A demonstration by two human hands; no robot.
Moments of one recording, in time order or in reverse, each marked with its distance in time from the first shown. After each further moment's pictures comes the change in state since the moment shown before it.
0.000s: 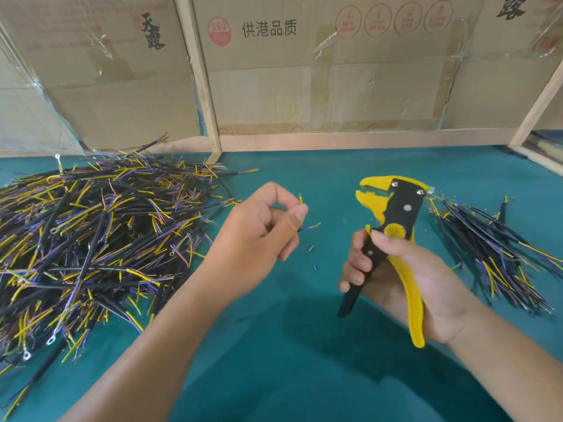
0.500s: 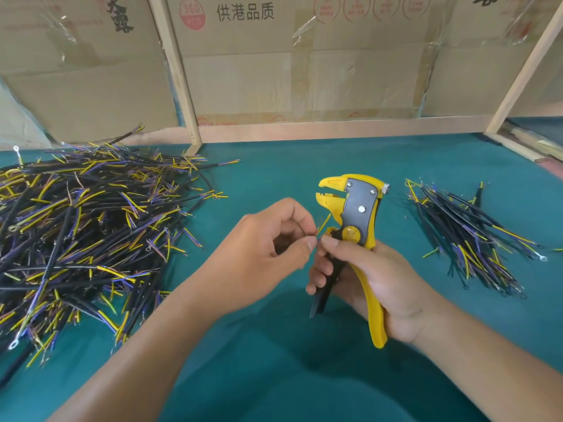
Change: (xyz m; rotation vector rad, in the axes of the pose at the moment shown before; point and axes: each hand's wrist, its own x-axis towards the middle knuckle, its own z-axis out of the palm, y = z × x) left_hand -0.010 -0.001 0.021 0.125 -0.221 0.041; right_hand -0.001 0.017 0.008 -0.147 0.041 -0.003
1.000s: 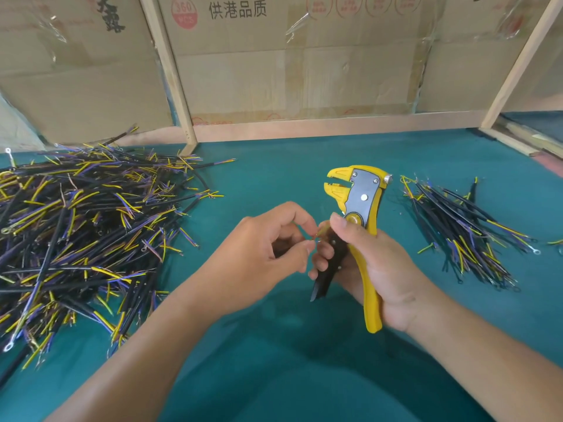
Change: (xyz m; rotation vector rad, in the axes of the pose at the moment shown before) left_hand -0.001 0.000 0.005 0.024 -0.056 0.012; right_hand 0.004 -0.003 -0.006 0.015 0.083 -0.044
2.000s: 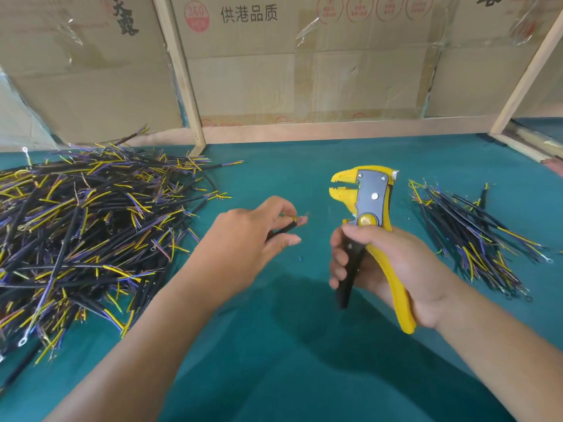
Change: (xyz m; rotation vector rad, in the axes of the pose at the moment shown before) left_hand 0.003 -0.006 -0.023 0.618 0.153 -0.068; right_hand -0.003 -0.019 -0.007 -0.108 -0.025 0.086
